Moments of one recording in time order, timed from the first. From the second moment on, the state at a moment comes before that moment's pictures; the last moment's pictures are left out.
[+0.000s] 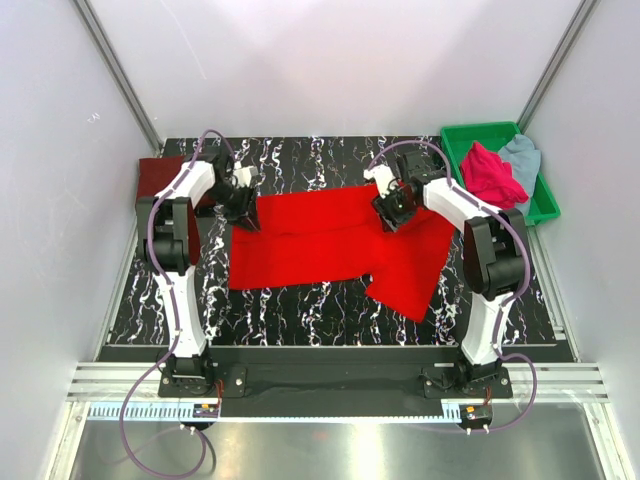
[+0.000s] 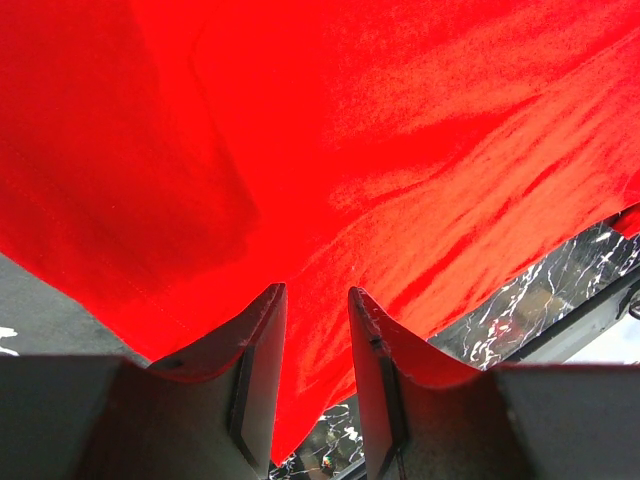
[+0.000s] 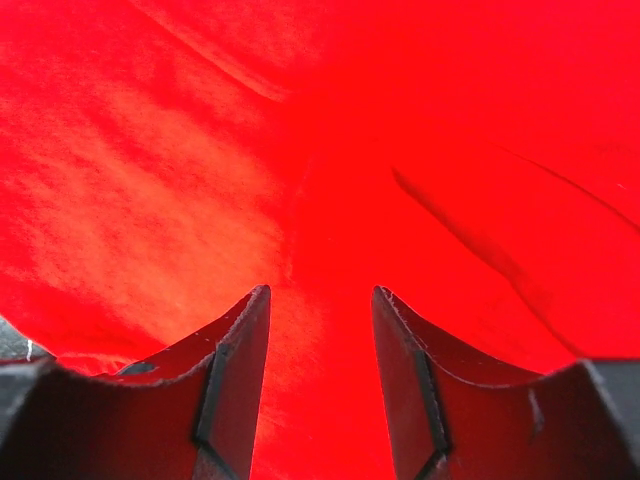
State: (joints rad) left arm -0.02 2.19 1.75 -1.02 0.54 0.11; right arm 0.28 1.96 1.45 -0.61 -0.27 -0.47
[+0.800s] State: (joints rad) left arm -0.02 2.19 1.75 -1.02 0.53 0.10; right arm 0.31 2.02 1.45 -0.61 -0.25 -0.48
